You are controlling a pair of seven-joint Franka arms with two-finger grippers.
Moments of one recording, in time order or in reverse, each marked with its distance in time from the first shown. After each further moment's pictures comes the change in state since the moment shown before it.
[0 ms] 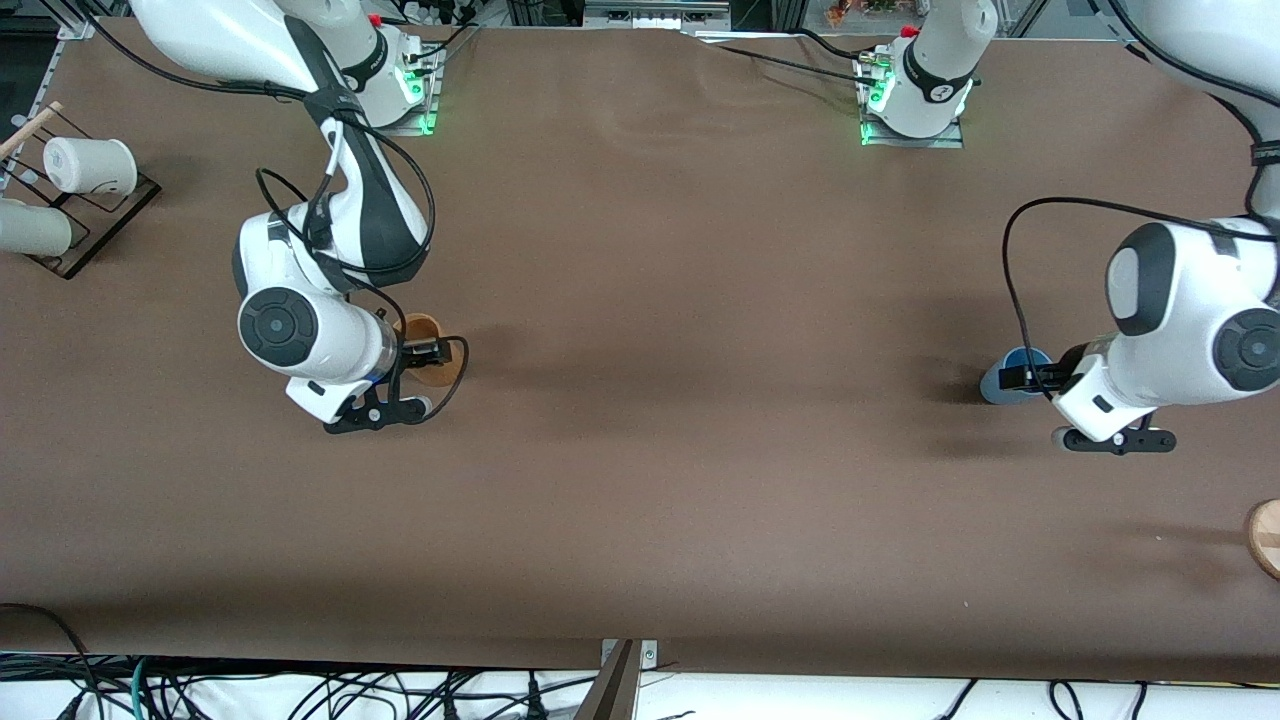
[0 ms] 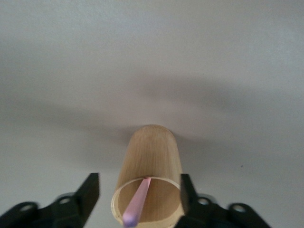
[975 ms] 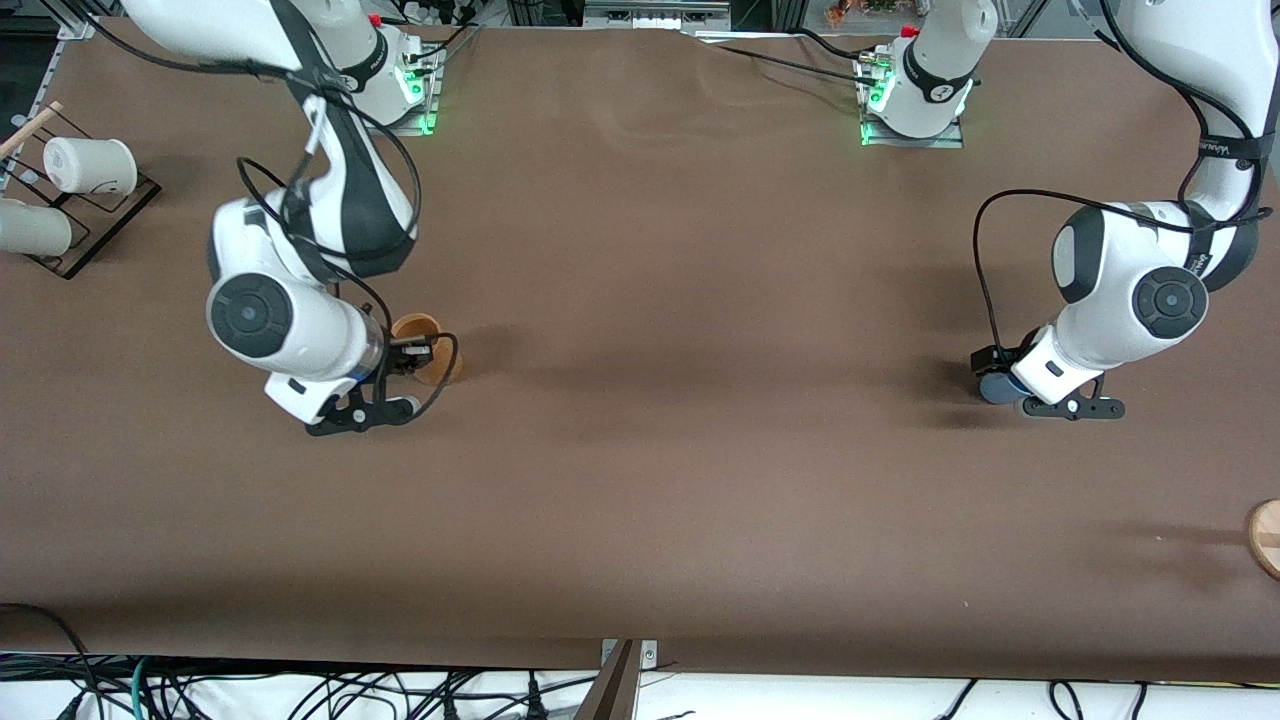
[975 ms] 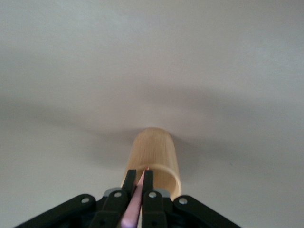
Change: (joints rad) left arm 0.000 -0.085 0.000 -0.298 0.040 0.296 0.002; right arm -0.001 -0.050 -0.003 0.133 -0.001 -0.132 -0.009
